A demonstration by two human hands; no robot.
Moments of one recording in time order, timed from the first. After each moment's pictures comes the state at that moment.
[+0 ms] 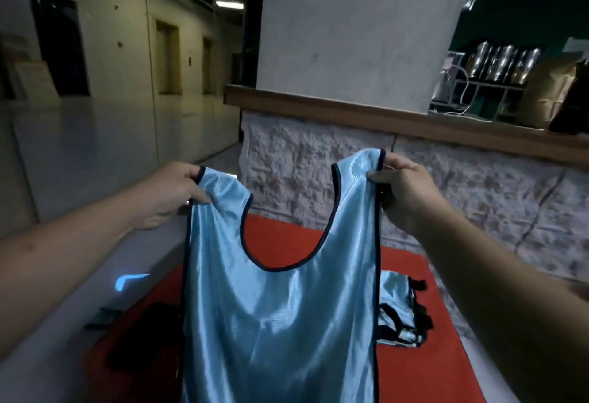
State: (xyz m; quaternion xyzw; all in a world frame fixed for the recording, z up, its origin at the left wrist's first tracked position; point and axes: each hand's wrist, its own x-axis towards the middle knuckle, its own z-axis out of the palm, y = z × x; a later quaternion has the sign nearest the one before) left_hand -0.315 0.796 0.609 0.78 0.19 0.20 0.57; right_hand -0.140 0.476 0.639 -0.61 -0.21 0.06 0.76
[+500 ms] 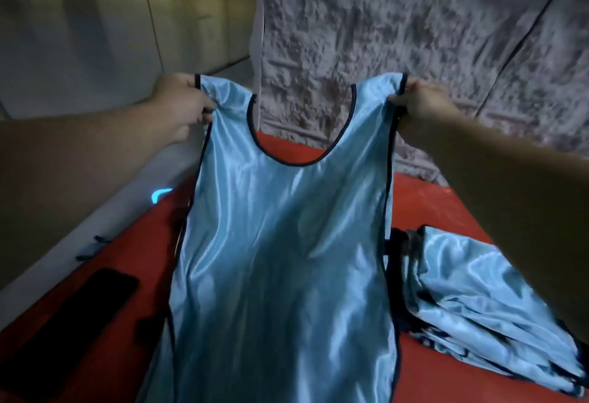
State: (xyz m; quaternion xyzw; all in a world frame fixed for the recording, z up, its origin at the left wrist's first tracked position) left_hand -0.039 0.960 0.411 0.70 0.31 0.30 0.57; right_hand 0.167 0.650 0.447 -0.69 -0.13 0.11 0.70
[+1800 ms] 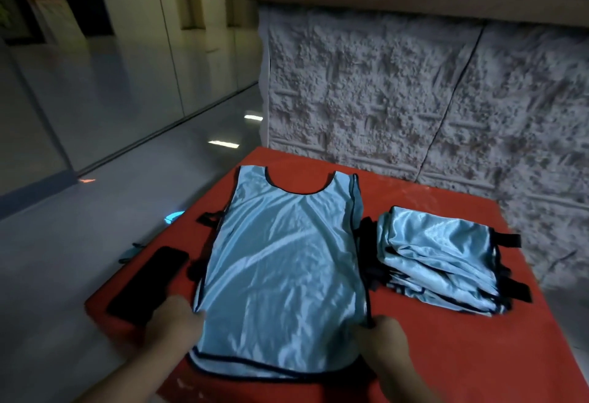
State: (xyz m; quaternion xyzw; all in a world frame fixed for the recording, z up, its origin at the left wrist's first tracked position) left_hand -0.315 0.794 0.238 0.82 0.52 -0.01 0.25; right_hand -0.157 0.492 0.247 -0.92 0.01 0.18 0.34
